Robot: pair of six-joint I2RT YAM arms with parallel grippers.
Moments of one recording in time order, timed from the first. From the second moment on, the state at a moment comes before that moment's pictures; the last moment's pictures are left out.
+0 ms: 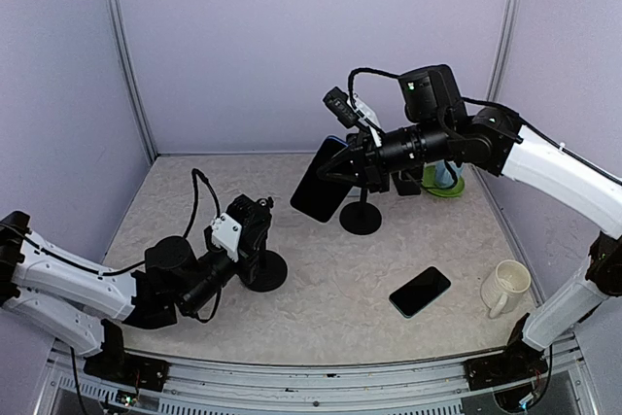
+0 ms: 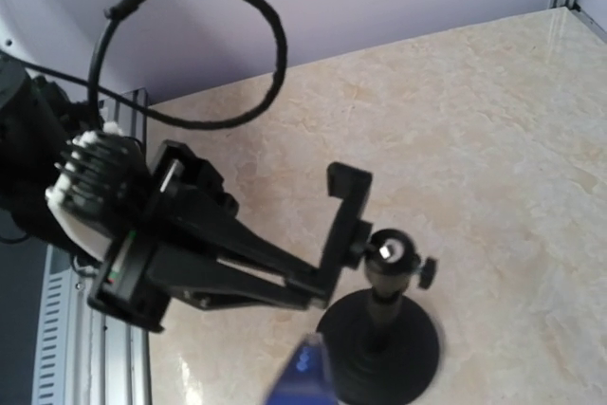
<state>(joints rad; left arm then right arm) -1.18 1.27 0.41 0.91 -0.57 0.27 0.86 1.49 1.56 -0.53 -0.52 -0.12</state>
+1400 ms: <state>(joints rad) -1.31 1.90 0.94 1.17 -0.88 0.11 0.81 1.33 1.52 -0.53 -0.47 -0.14</state>
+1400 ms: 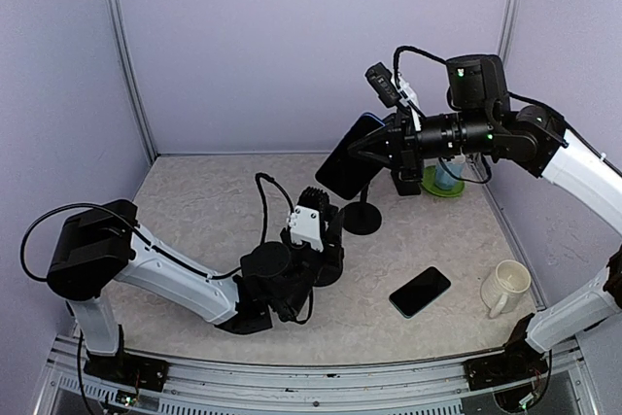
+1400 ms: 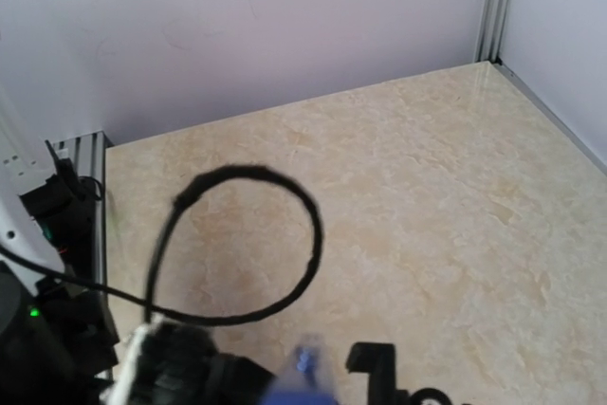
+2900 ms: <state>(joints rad) -1.16 1.07 0.96 0.12 -0.15 -0.12 0.96 1.60 1.85 -0.97 -0.64 -0.46</state>
